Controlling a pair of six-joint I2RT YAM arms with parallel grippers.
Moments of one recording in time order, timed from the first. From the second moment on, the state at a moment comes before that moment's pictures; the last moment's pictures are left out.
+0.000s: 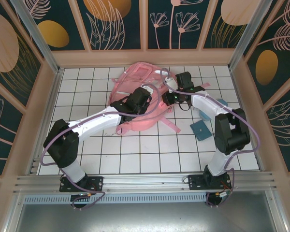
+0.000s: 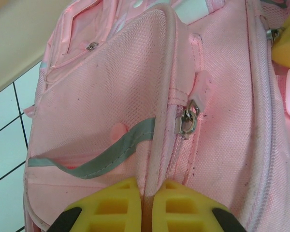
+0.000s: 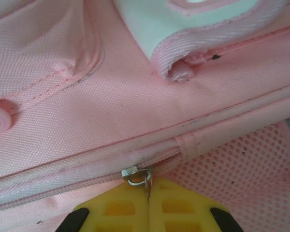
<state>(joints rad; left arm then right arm) -0.80 1.69 1.27 -0.34 -0.43 -0.01 0.36 1.73 1.26 -0.40 -0.35 -0.07</state>
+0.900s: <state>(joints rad) -0.80 1.69 1.27 -0.33 -0.39 -0.07 0.53 1.55 1.09 -0.34 -0.57 0.11</state>
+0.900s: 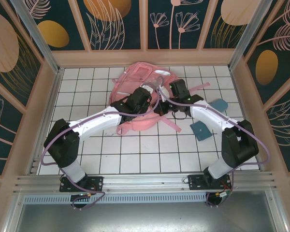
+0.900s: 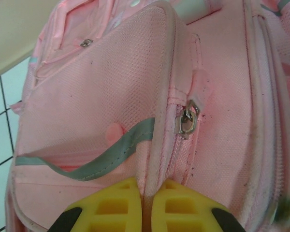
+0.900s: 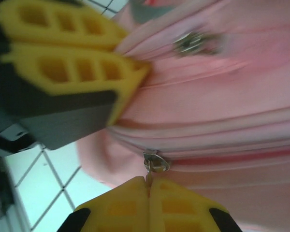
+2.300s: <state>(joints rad) -0.57 1.44 1.11 -0.30 -0.03 -0.35 0.39 1.59 1.02 -0.21 -0.41 0.88</state>
